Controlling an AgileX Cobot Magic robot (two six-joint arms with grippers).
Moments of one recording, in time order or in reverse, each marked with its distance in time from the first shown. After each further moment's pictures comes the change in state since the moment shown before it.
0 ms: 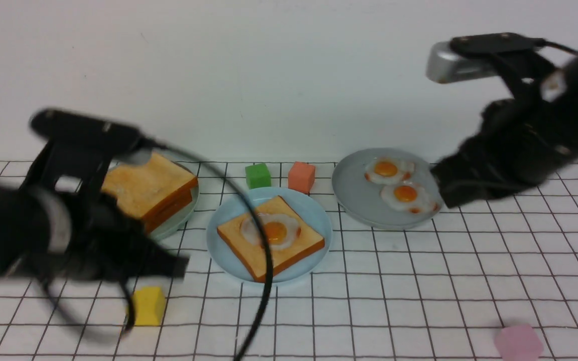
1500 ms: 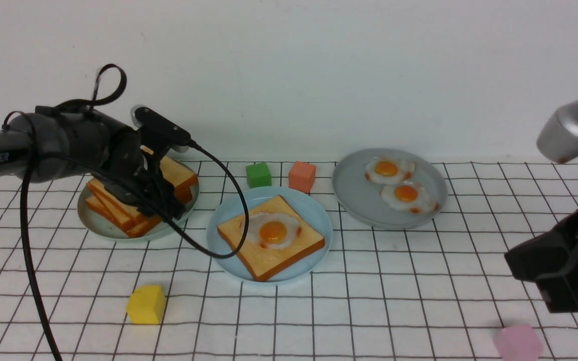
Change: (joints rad) right arm 0.084 -0.362 0.284 -0.032 -0.070 0.018; left arm 0.351 0.831 -0.447 0.040 -0.286 0.509
